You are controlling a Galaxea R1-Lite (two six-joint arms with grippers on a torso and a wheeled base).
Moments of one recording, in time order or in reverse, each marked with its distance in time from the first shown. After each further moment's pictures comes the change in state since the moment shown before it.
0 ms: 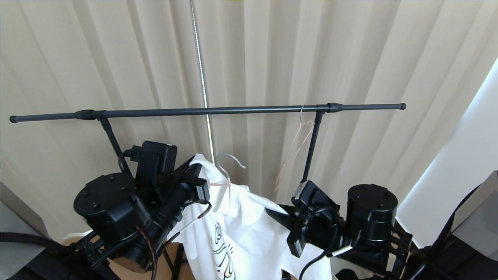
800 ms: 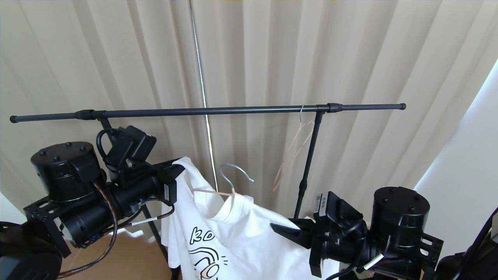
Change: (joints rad) left arm 0.281 -0.211 -0.082 0.502 -0.549 0.099; right arm -0.036 -0.094 0.103 0.000 0.244 -0.036
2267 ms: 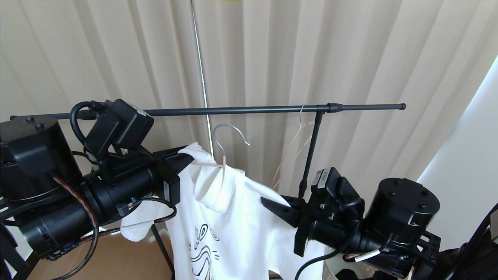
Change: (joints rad) left arm -0.198 -0.198 -0.099 0.243 0.096 0.048; right arm 0.070 -0.001 -0.086 -0.111 -0.155 0.147
